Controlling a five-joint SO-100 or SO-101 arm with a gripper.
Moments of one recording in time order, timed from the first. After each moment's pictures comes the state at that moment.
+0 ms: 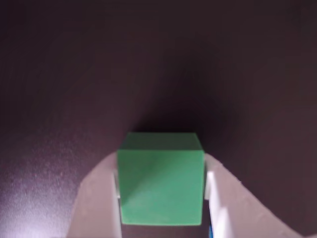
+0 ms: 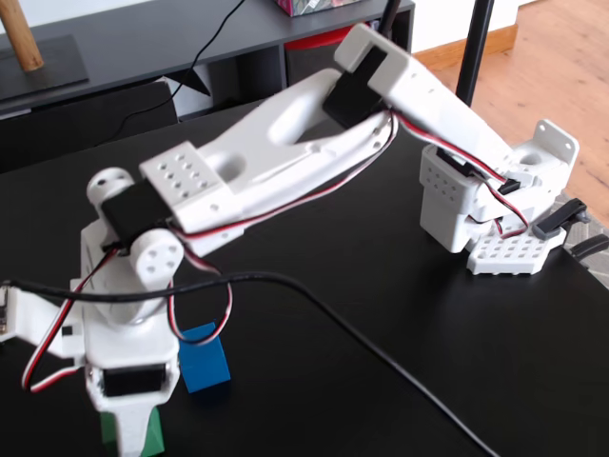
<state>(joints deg) -7.6 49.1 48.9 65.9 -74.4</state>
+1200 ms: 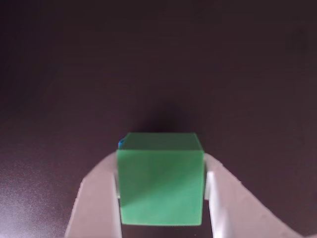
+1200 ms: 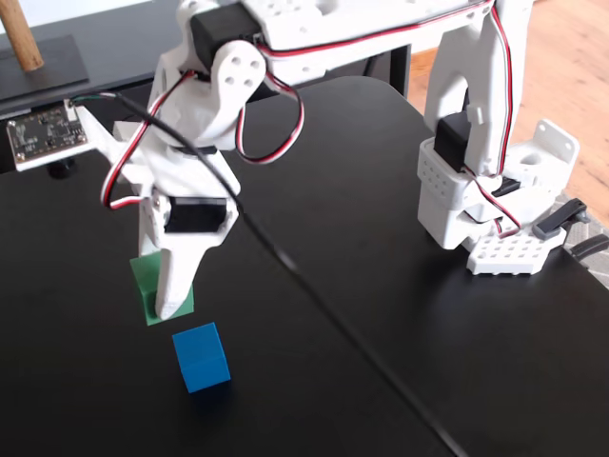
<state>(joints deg) 1.3 90.4 86.8 62.4 -90.9</state>
